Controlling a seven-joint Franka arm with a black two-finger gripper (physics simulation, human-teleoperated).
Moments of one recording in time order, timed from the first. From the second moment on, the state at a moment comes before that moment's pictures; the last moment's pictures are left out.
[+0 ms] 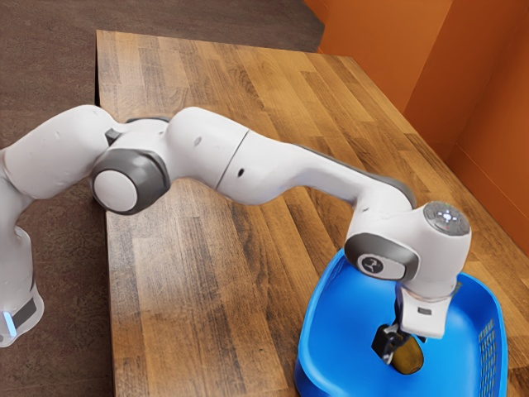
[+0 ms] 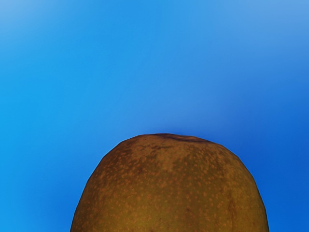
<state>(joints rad) -0.42 0.76 -0.15 -1.03 0.19 1.97 0.74</state>
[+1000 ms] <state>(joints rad) -0.42 0.74 -0.15 -1.02 0.20 1.98 0.78</state>
